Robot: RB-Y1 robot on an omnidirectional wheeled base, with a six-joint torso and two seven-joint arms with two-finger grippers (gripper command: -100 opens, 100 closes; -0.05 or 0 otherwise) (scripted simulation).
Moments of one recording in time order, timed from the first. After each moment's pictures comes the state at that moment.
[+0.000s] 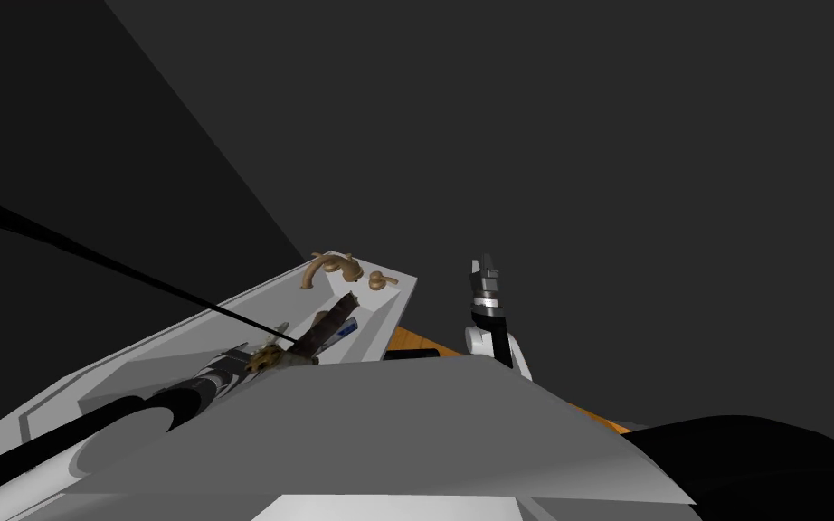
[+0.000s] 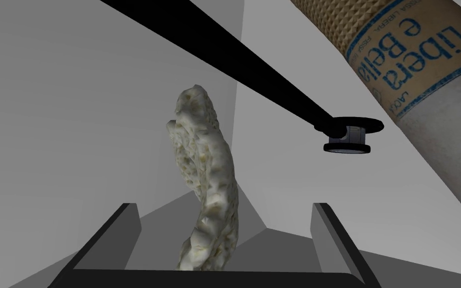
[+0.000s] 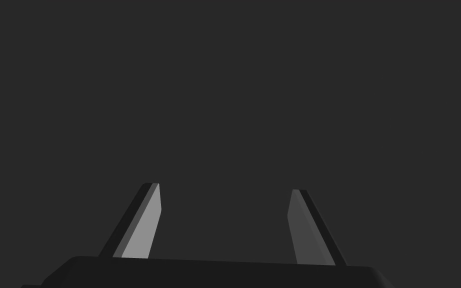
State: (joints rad) left arm 0.67 0.22 0.67 -2.03 0.80 0.86 0.37; right arm 0.46 0.01 -0.03 -2.20 0.12 -0.45 -0.08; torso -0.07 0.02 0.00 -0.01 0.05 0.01
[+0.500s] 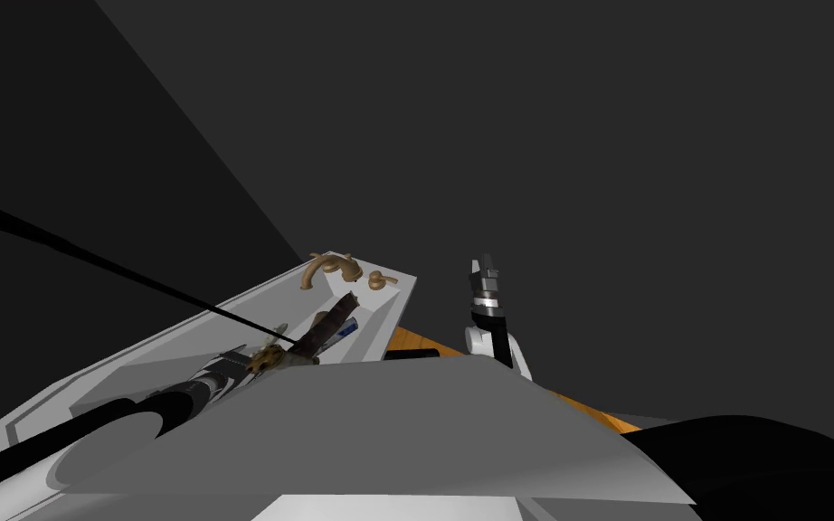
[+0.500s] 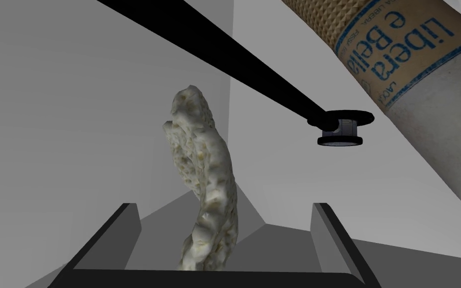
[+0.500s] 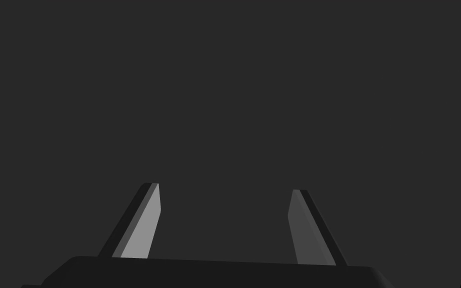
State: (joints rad) left arm 0.69 0.23 0.68 -2.06 0.81 0.90 0.37; right arm 0.46 0.01 -0.03 -2.20 0.12 -0.45 -0.08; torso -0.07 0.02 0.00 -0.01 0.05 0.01
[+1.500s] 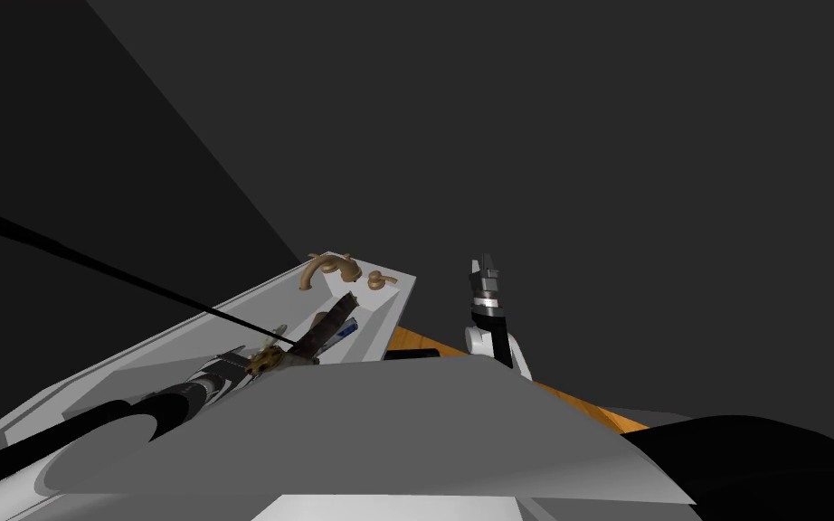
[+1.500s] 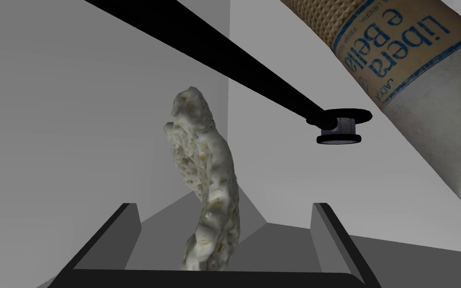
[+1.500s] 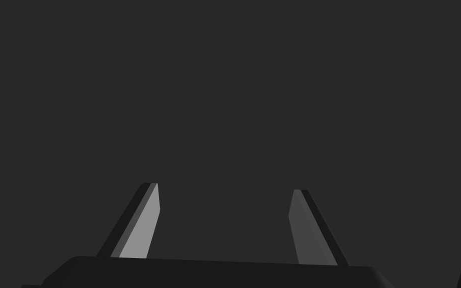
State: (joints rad) left arm 0.70 0.24 0.68 -2.07 0.82 0.91 0.37; right arm 0.46 0.01 -0.03 -2.20 0.12 -0.45 -0.08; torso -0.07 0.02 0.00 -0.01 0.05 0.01
